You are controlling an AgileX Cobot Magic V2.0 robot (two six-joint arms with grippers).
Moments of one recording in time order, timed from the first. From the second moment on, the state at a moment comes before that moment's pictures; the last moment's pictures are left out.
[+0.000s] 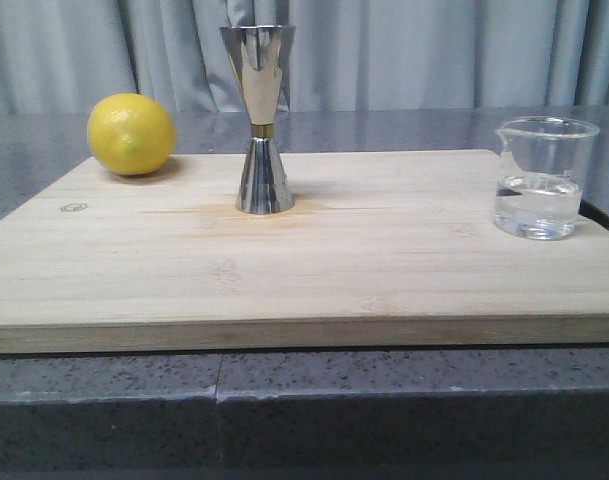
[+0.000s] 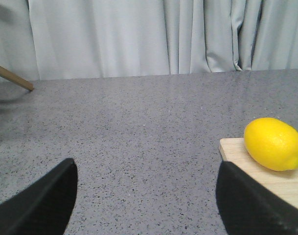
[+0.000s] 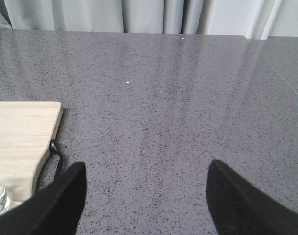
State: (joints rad) left arm -0.02 0.42 -0.50 -0.05 0.33 0.09; right arm -0.03 0.44 -0.56 -0.20 0.52 0.06
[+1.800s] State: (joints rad) left arm -0.26 1.41 -0.80 -1.44 0.85 1.73; right arm -0.03 0.52 -0.64 -0.11 0.68 0.06
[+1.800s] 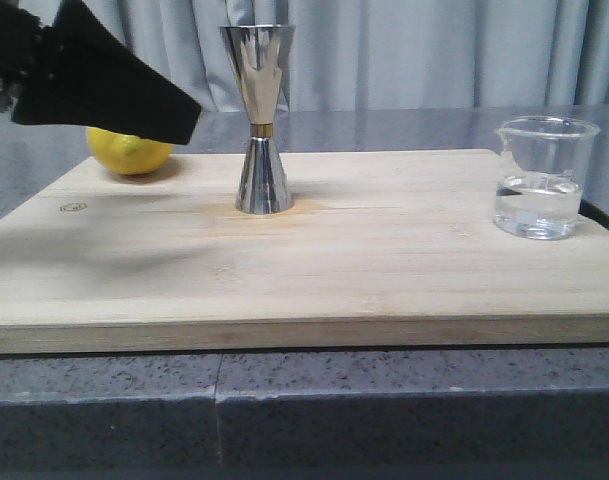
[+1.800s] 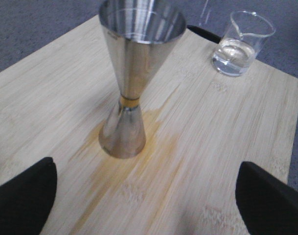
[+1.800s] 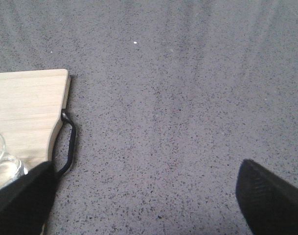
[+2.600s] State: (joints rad) left arm -0.25 1.75 -0.91 -1.77 1.15 2.17; right arm -0.03 0.52 -0.64 -0.11 0.68 0.06
